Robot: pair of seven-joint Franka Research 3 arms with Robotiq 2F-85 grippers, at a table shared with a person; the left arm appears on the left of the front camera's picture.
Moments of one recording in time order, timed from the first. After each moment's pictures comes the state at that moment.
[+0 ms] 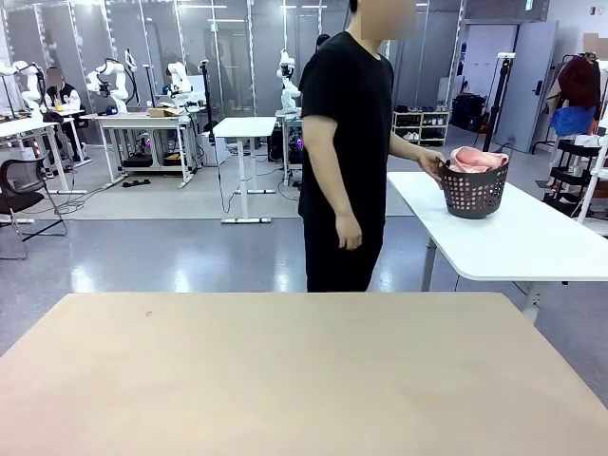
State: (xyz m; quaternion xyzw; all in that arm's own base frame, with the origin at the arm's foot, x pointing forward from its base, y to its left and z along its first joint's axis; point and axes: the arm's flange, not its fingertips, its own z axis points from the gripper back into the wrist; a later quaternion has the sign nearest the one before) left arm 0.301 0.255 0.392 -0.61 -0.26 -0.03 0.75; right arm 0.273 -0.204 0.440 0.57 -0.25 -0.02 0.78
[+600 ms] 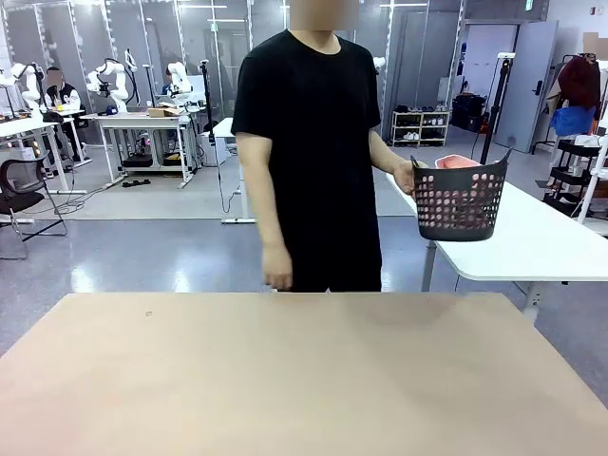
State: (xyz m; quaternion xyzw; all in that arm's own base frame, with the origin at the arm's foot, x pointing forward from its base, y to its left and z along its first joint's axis) left arm 0.301 0.256 0.392 -0.61 -0.26 -0.03 0.75; right arm 0.273 -0.204 0.440 0.57 -0.25 -0.02 0.78
